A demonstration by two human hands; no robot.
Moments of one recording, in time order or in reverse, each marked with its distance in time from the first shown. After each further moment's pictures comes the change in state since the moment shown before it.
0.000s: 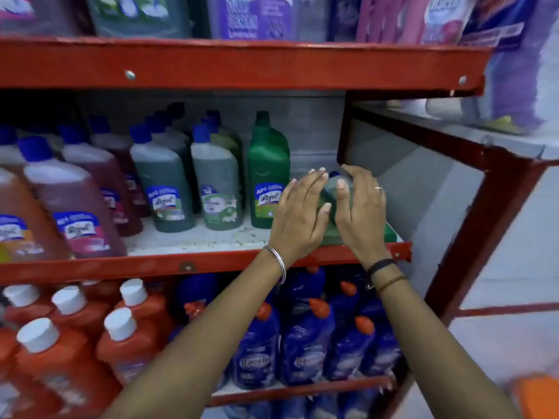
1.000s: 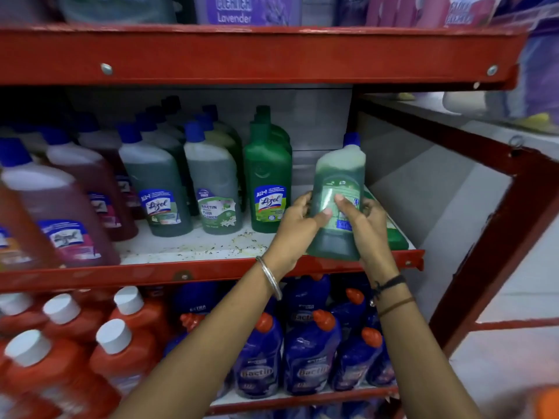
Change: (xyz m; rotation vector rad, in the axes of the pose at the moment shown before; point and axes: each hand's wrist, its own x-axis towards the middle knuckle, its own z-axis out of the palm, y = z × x) left_hand 0.017 0.004 -0.004 -0.964 -0.213 -0.912; right_hand 0.003 0.030 0.024 0.805 -0.160 0.707
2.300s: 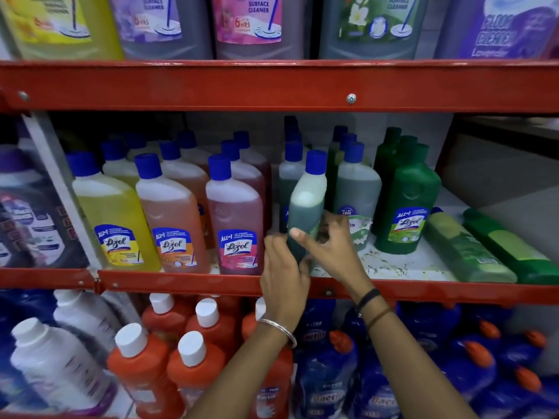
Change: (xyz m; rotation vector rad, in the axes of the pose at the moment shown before) left_hand -0.080 -0.032 -0.250 0.818 0.626 0.361; right_hand -0.066 0.045 0.272 -0.489 -0.341 -0.262
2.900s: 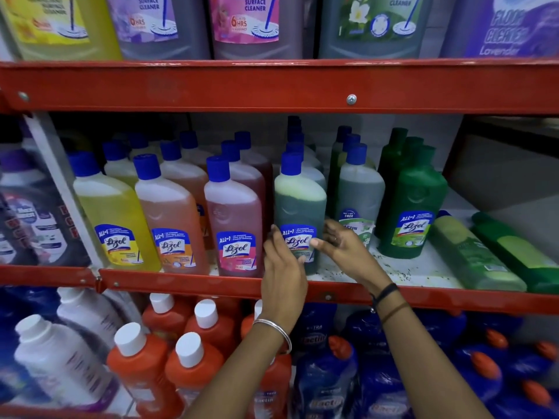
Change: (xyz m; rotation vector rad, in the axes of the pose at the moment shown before) left_hand 0.008 -0.007 0.012 0.115 -0.125 -0.085; right_hand 0.005 0.009 -0.029 0.150 -0.311 0.070
